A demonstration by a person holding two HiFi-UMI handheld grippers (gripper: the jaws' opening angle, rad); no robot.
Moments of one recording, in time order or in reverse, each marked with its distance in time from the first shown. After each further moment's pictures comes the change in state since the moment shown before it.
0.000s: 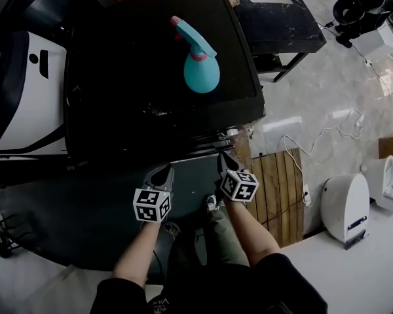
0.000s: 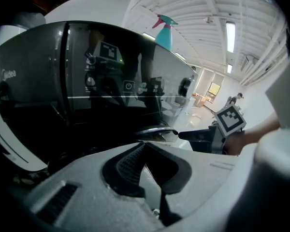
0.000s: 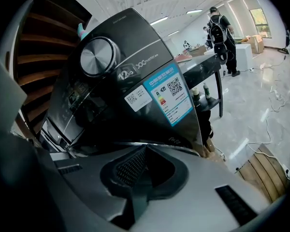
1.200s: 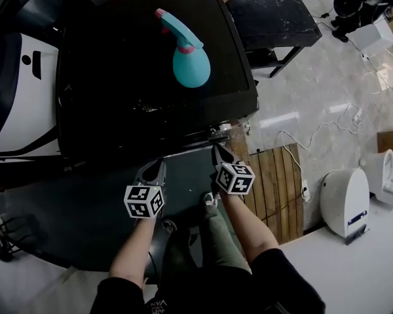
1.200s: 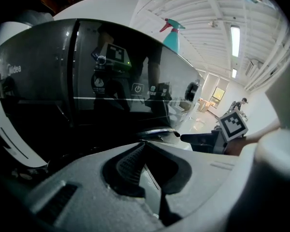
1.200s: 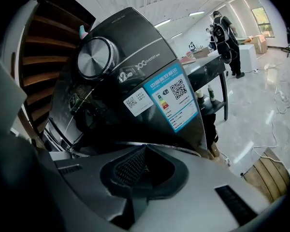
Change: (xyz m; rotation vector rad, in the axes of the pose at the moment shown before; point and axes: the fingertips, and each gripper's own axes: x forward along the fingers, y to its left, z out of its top) left arm 0.004 0.012 0.007 -0.047 -0.042 0.038; right arm 0.010 0.004 0.015 -0.049 -0.036 0.041
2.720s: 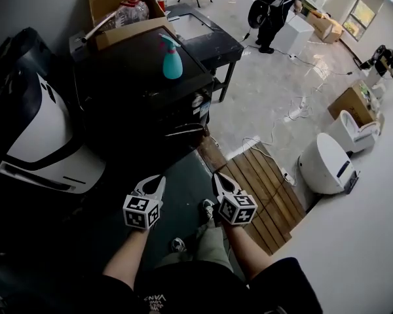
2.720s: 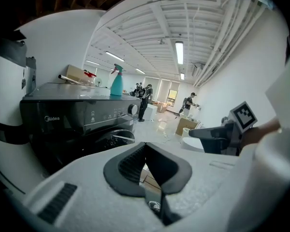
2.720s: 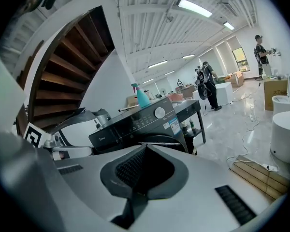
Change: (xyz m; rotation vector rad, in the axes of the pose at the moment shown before) left arm -0.236 -0.049 -0.043 0.319 -0.126 -0.419; right arm -0.288 0.182 -0.100 -0.056 -0.376 -0.199
